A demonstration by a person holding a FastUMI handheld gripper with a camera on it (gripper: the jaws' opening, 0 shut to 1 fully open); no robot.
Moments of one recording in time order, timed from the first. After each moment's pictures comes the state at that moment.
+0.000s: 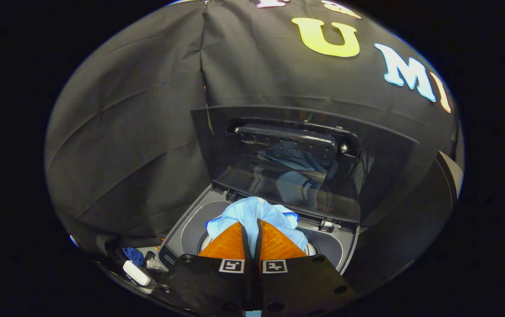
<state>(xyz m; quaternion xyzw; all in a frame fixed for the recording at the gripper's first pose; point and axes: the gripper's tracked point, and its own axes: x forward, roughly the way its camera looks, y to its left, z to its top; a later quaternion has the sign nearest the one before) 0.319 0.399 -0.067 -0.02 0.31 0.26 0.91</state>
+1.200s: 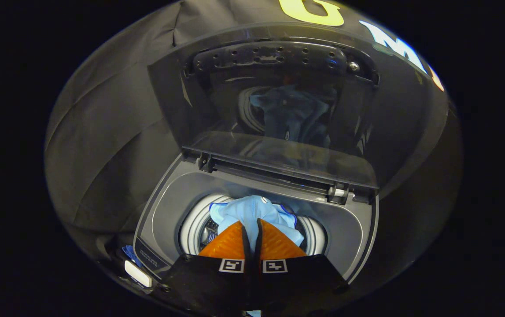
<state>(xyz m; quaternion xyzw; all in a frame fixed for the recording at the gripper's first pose) 0.327 0.394 -0.154 -0.01 0.40 0.21 0.89</state>
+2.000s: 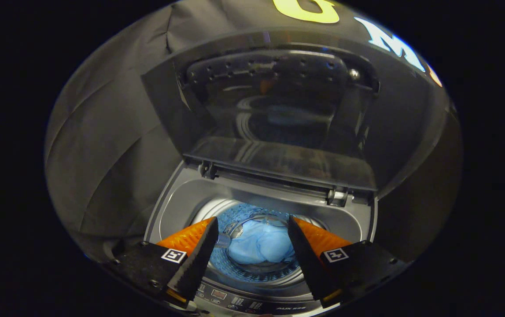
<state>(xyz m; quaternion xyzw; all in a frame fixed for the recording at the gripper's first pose) 0.334 0.399 -0.127 0.01 0.40 0.21 0.89</state>
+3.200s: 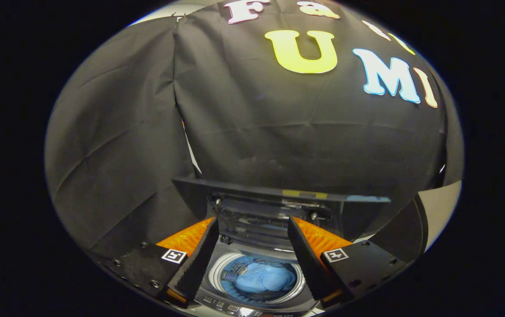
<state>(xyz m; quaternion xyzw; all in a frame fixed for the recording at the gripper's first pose) 0.388 0.385 0.053 0.05 0.25 0.21 0.94</state>
